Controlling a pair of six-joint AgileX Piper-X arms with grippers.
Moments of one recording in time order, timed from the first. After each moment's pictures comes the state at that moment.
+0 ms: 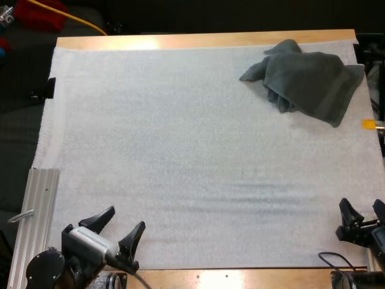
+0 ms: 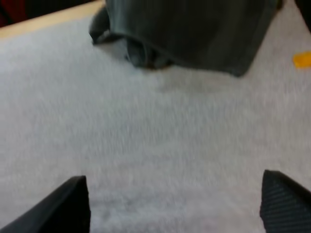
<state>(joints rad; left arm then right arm) 0.05 -0.01 -0.56 1.07 0.57 -1.77 0.03 0.05 -0.52 1.06 -0.11 -1.65</state>
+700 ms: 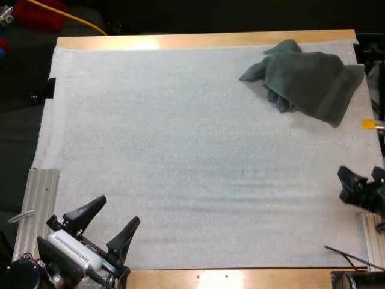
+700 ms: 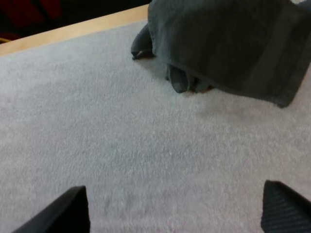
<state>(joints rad) 0.05 0.13 -0.81 1.00 0.62 -1.77 0.03 0.51 -0.85 1.05 -0.20 -1.64</state>
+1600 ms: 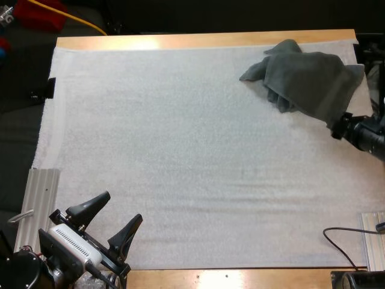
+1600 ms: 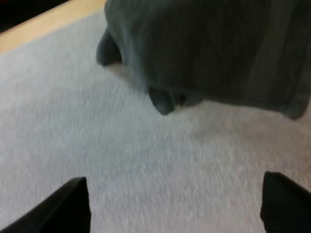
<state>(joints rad) 0.05 0.17 -0.82 0.99 0.66 -1.77 0.03 1.02 -0.98 0.82 -0.17 -1.51</state>
